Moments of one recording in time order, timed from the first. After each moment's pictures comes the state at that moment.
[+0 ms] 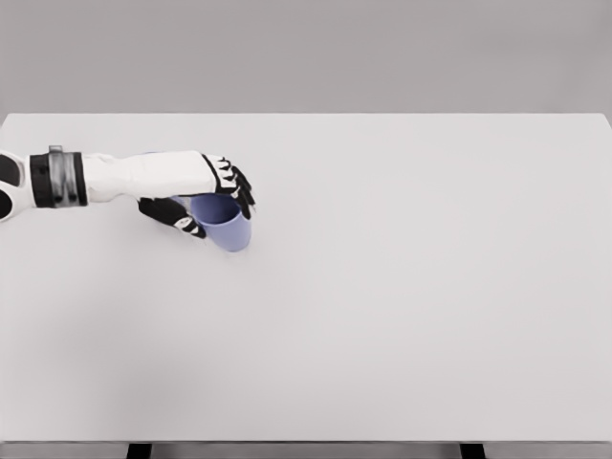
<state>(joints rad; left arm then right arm) -1.03 0.89 -1.22 -1.47 0.04 -0.61 -0.35 -0.01 0.00 -0.09 0.15 0.07 -0.20 0.17</state>
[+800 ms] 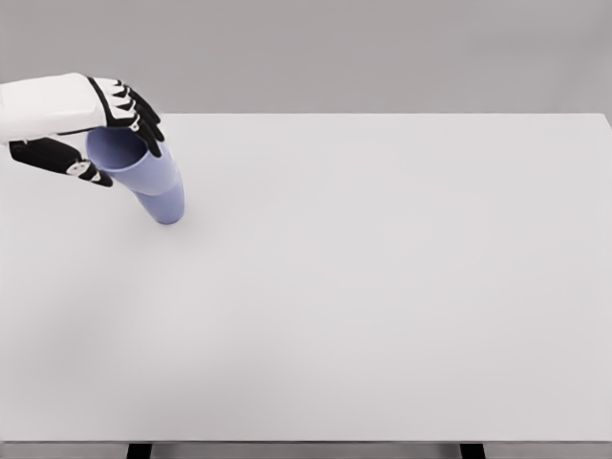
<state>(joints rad) -1.16 1.21 -1.15 -1.66 0.16 -0.61 -0.35 -0.01 0.00 -0.09 0.15 0.07 -0.20 0.17</state>
